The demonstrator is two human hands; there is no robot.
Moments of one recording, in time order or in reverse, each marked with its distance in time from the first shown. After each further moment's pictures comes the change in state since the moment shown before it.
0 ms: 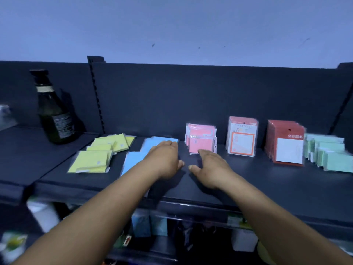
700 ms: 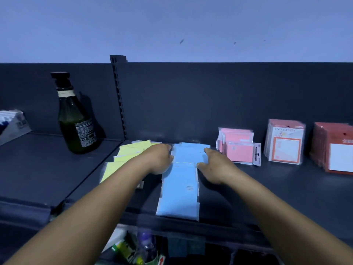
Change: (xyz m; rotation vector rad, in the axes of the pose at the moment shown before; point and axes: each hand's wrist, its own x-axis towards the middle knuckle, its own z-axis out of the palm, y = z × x) left_hand 0.033 -0.140 -0.014 -0.165 -0.141 -0.113; right_hand 0.076 -0.086 0.032 0.121 -0.065 0.087
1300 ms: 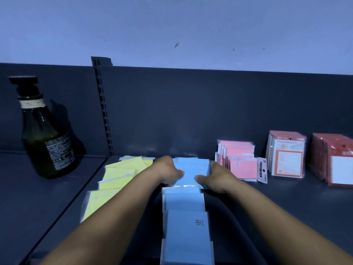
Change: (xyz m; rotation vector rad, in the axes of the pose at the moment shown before) left_hand 0.081 -0.006 0.015 -0.275 -0.130 -0.093; right_hand 0.057 0.005 0.006 0.178 -0.031 0.193
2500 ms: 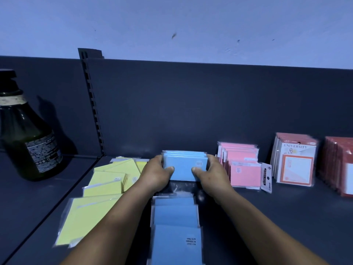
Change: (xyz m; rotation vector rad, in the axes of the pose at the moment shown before) left_hand 0.025 -0.013 0.023 -0.474 0.254 0.094; right_hand 0.036 0.009 0.021 0.559 0.261 -0.085
